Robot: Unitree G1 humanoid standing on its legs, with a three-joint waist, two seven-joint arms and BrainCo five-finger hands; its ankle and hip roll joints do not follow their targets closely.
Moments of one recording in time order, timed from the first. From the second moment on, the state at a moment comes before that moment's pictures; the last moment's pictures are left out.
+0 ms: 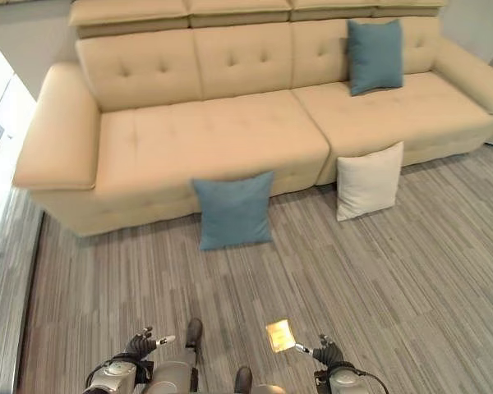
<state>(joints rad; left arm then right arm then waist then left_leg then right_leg) -0.07 0.20 -0.23 1.20 -0.26 -0.12 0.11 -0.06 -0.26 0.28 1.24 0.25 -0.16 -0.08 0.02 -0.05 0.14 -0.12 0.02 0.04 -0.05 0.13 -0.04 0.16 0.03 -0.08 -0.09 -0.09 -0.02</state>
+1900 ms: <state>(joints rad) -0.07 0.24 -0.23 1.21 -0.26 -0.14 0.09 -0.06 -0.27 0.30 1.11 0.25 -0.15 -0.07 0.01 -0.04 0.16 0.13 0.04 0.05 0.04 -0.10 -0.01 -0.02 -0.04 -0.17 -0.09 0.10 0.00</state>
